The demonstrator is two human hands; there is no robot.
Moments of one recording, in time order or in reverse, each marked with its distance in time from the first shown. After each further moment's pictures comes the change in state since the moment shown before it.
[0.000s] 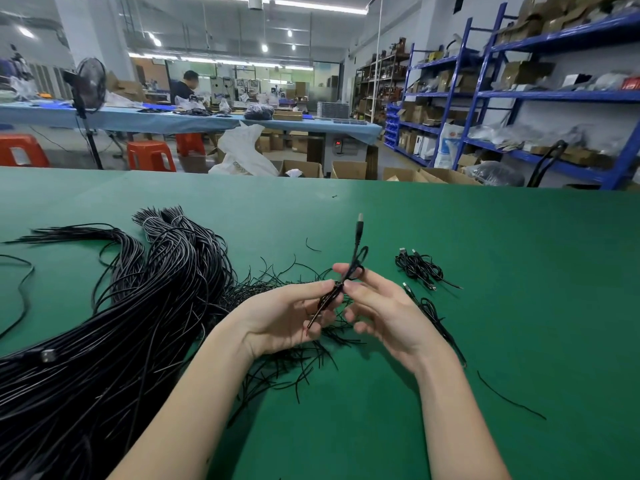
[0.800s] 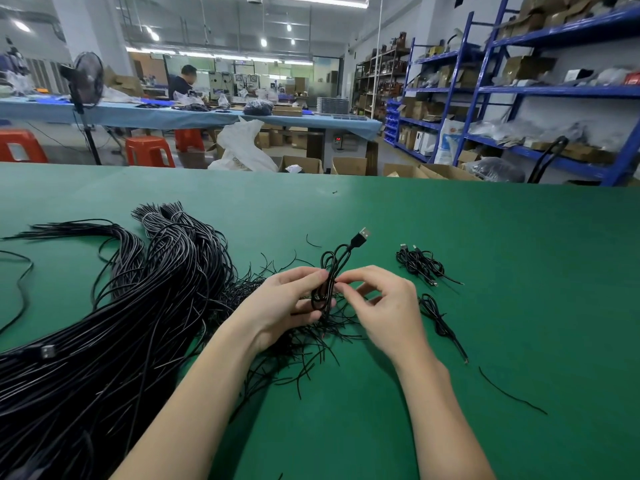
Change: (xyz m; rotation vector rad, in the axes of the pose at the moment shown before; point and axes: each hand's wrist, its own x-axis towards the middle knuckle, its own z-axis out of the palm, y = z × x) left_hand 0.011 -0.007 -0.004 0.153 0.301 0.221; right_hand 0.011 0.022 0.001 -0.795 0.332 -0.611
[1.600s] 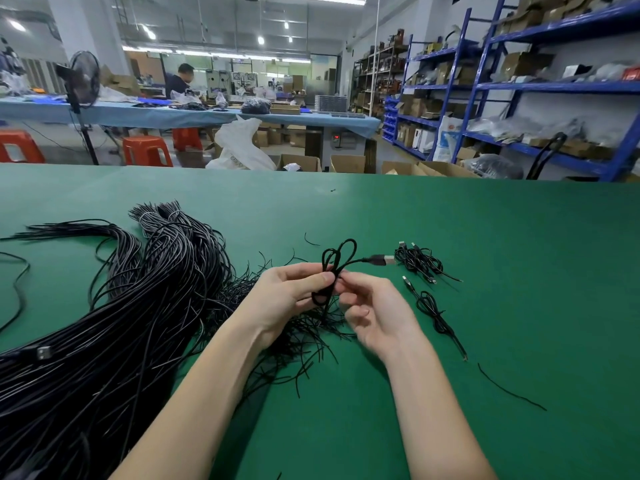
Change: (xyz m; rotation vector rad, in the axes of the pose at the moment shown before) left_hand 0.001 -0.002 0.003 -0.028 -0.011 0.148; right_hand 0.012 -0.029 0.004 1.113 -0.042 1.044
